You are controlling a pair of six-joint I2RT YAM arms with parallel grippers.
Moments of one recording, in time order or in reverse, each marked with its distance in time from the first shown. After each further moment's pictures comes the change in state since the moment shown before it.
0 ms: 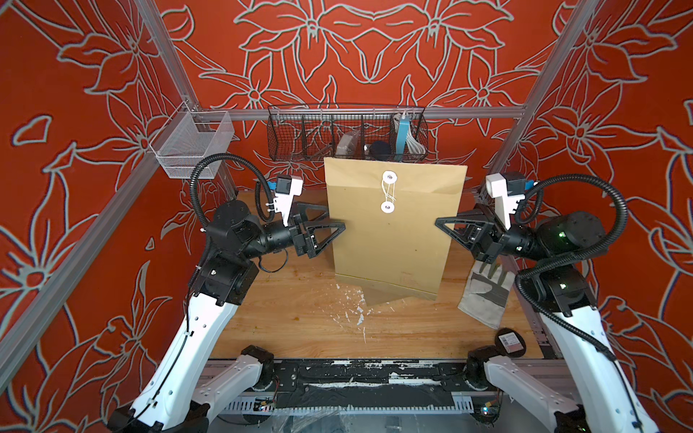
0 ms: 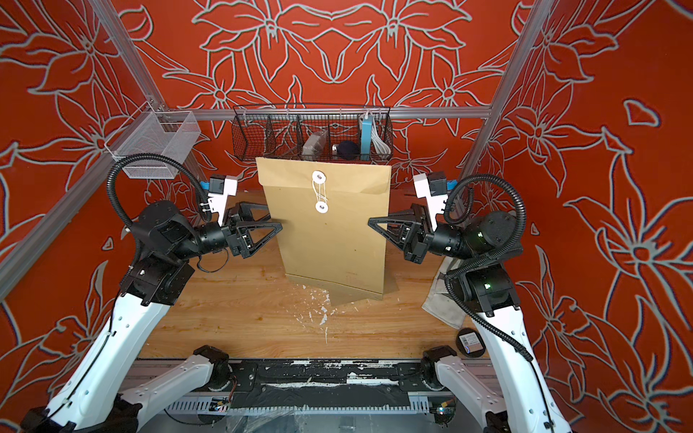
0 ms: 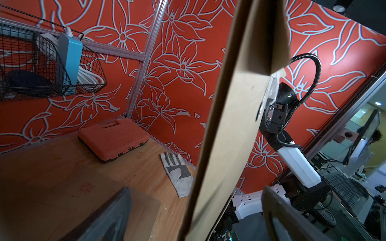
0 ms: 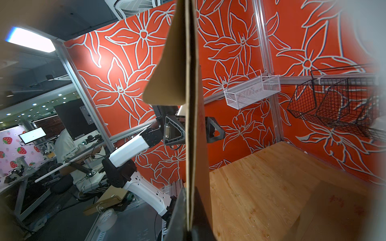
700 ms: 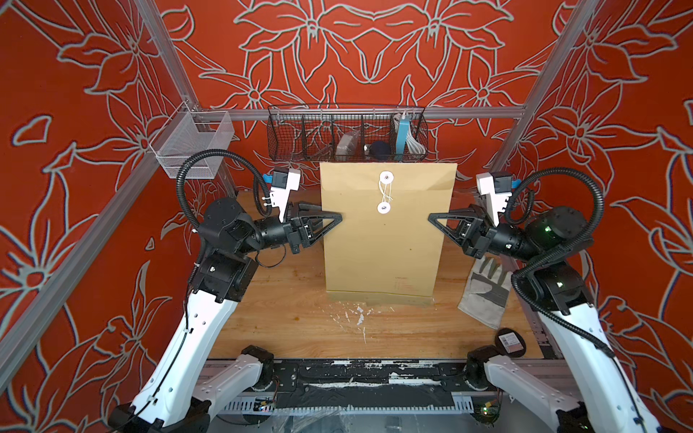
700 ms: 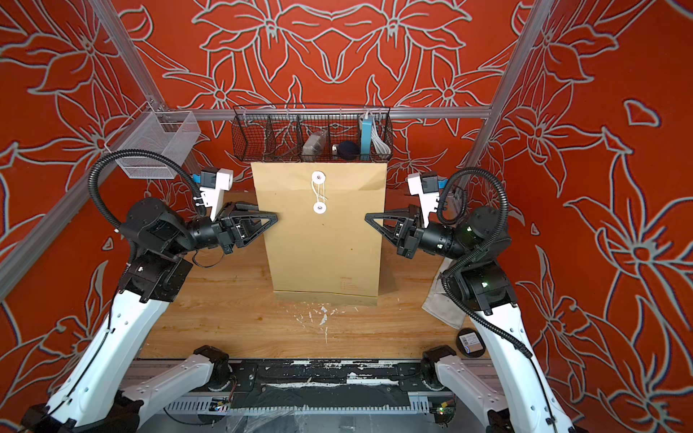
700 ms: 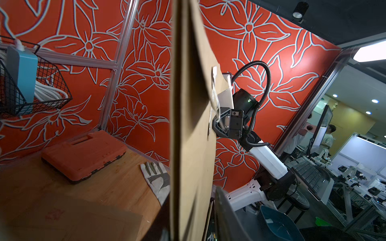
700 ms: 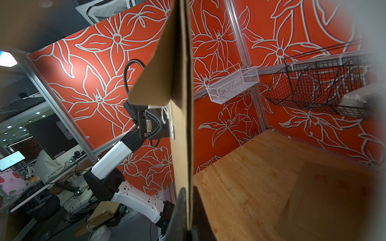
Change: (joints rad) left arm -0.001 0.016 0.040 0.112 0.100 -0.092; right arm 0.024 0.013 -0.004 -0.138 0.145 -0.053
